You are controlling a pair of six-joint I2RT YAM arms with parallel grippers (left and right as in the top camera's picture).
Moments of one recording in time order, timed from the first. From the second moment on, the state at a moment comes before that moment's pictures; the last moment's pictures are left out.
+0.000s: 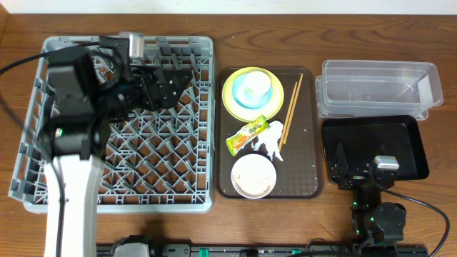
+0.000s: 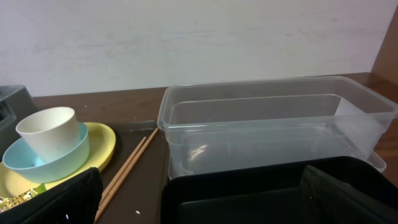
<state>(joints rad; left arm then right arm) 0.08 1.25 1.28 -0.64 0.85 -0.23 0.06 0.01 0.01 -0.06 0.09 0.10</state>
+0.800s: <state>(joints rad) -0.39 1.40 1.28 -0.95 0.34 -0.39 0.06 0.01 0.01 -0.06 0.09 0.10</state>
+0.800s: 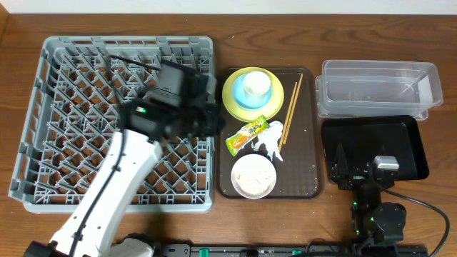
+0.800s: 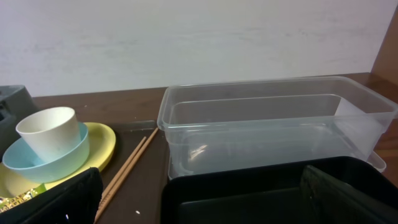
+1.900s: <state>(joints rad) -0.60 1.40 1.28 -1.01 0.00 -0.44 0.06 0.01 0.01 -0.06 0.09 0.10</state>
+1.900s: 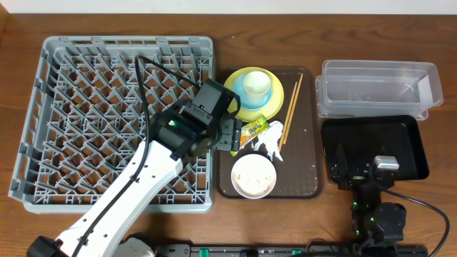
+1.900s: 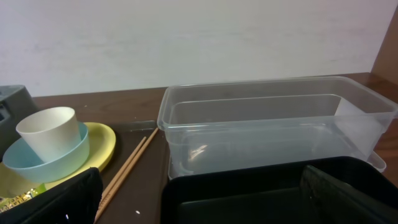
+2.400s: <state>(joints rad) -0.60 1.40 1.28 -1.08 0.00 -0.45 0.06 0.01 0.01 -0.06 0.09 0.10</state>
